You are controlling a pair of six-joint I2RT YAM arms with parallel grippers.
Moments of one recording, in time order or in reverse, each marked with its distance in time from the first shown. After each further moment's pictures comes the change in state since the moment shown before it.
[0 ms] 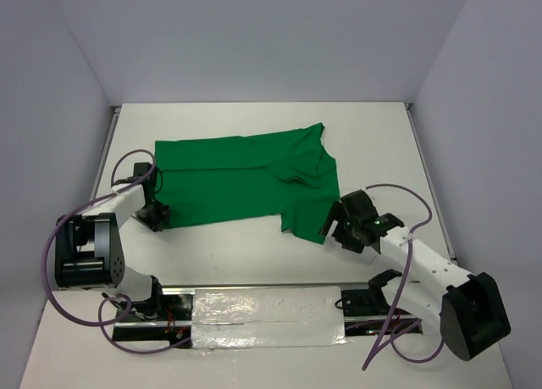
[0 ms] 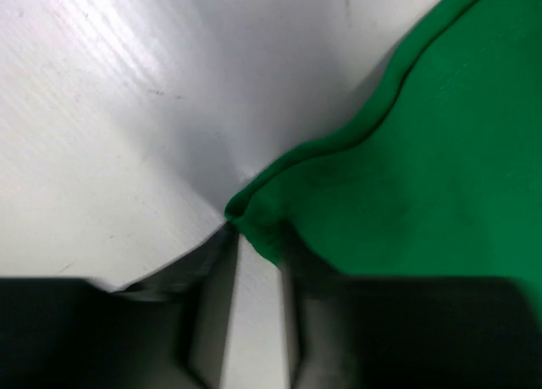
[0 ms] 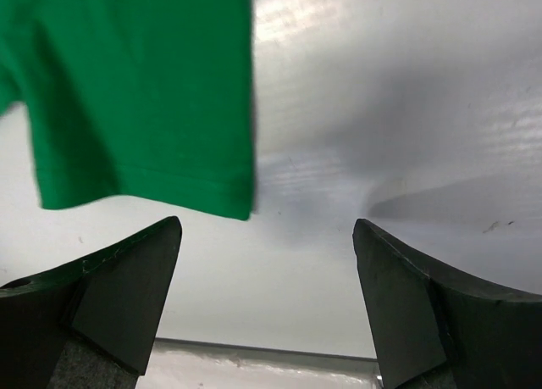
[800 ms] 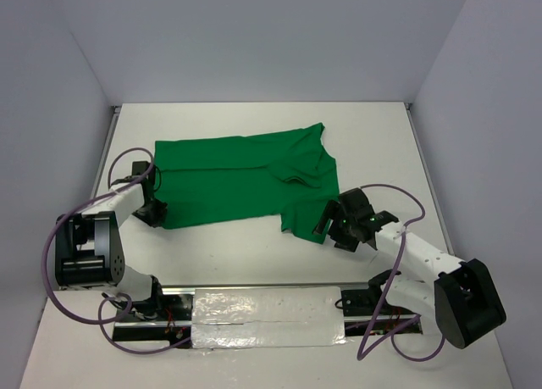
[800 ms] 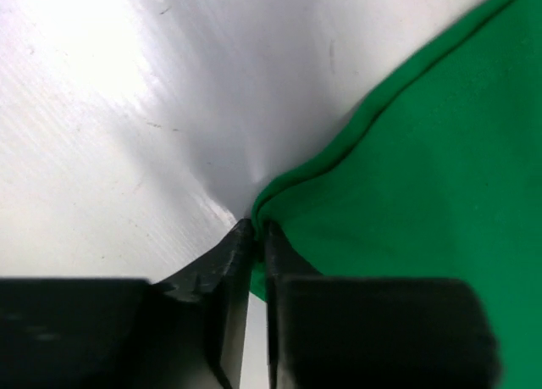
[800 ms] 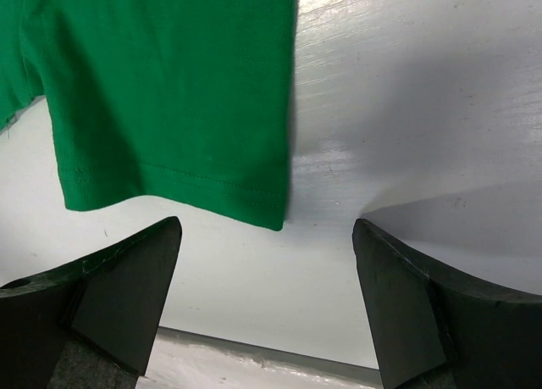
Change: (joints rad) left arm 0.008 0.016 0.013 0.035 -0.035 -0.026; right arm -0.009 0.090 -0.025 0.101 -0.101 0.030
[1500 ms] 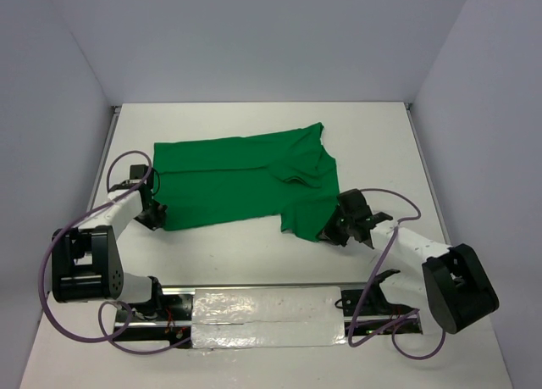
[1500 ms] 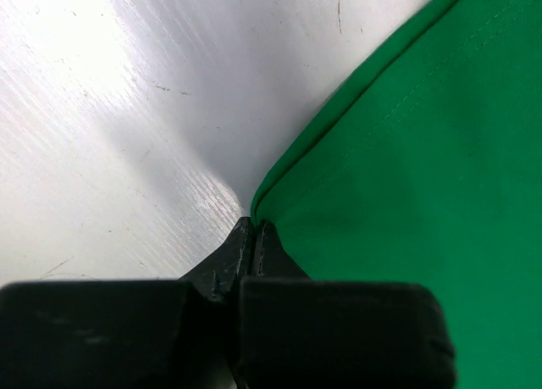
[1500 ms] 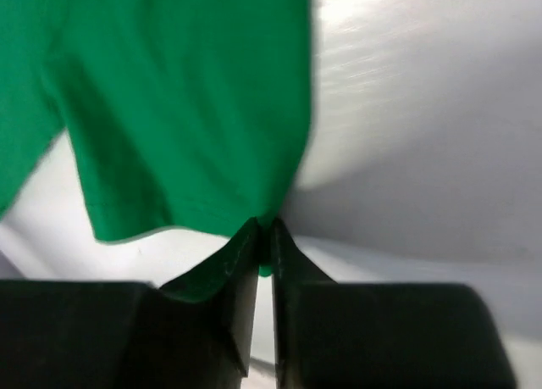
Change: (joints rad) left arm 0.001 -0.098 -0.045 -0.012 0.040 -0.002; right arm -0.022 0.096 -0.042 0.177 -0.086 0.093
